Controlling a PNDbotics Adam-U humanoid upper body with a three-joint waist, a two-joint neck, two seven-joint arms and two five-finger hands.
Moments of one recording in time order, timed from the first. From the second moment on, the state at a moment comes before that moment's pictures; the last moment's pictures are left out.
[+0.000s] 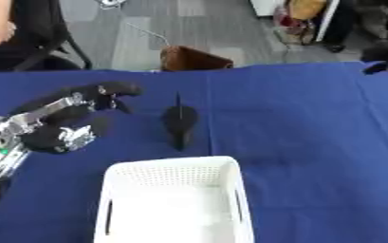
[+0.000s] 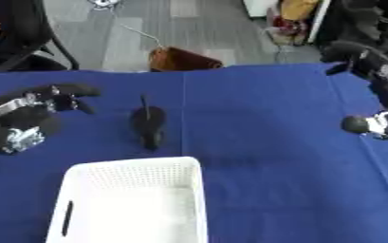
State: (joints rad) left arm -0.55 0.83 -0.15 -1.54 0.39 -0.51 -0.60; right arm -0.80 -0.48 -0.08 -1.31 0.03 -0.56 0.56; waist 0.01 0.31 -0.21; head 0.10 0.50
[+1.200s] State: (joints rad) left arm -0.55 0.84 -0.12 -1.42 0.18 -0.61 -0.50; right arm -0.77 -0.49 -0.11 -1.33 0.01 -0.56 0.56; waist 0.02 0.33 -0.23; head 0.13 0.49
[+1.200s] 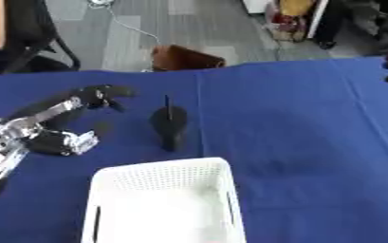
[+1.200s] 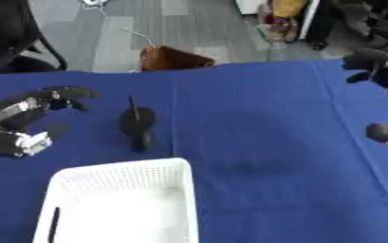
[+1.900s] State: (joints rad) left arm -0.56 0.84 -0.11 -1.36 0.04 -0.69 -0.42; right arm -0.77 -0.49 -0.11 -1.34 0.01 -0.56 0.56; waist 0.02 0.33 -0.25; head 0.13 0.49
